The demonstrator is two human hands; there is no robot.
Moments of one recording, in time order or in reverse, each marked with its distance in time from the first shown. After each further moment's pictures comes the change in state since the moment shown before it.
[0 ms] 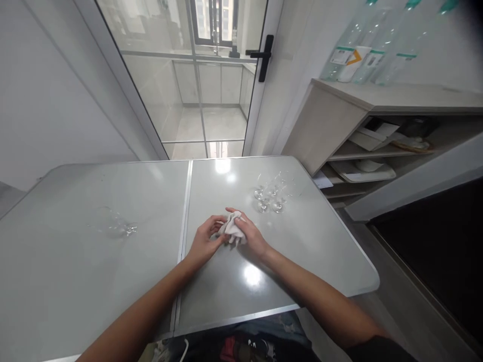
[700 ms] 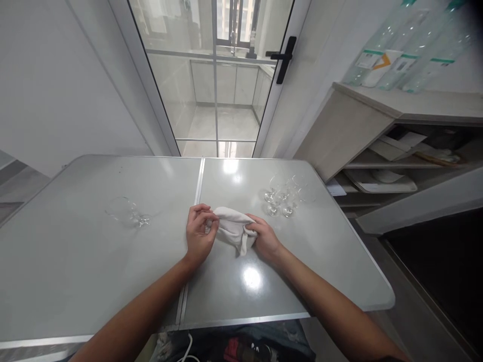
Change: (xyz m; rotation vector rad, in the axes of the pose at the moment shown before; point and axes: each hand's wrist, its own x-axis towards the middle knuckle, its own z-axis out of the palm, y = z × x) left_hand -0.004 0.009 -0.020 0.214 0.528 0.213; right_hand 0.011 0.013 -0.005 0.399 -0.013 0.138
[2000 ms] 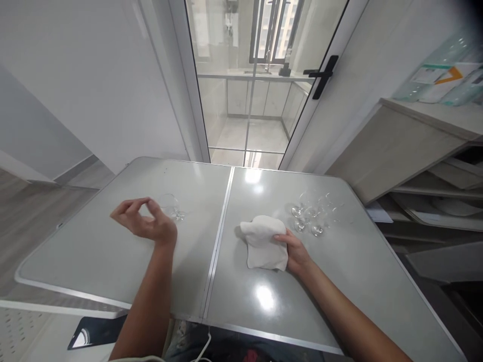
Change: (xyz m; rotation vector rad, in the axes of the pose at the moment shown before) left_hand 0.072 0.017 -0.154 0.667 0.978 0.385; right_hand 0.006 0.004 -0.014 0.333 -0.060 0.165
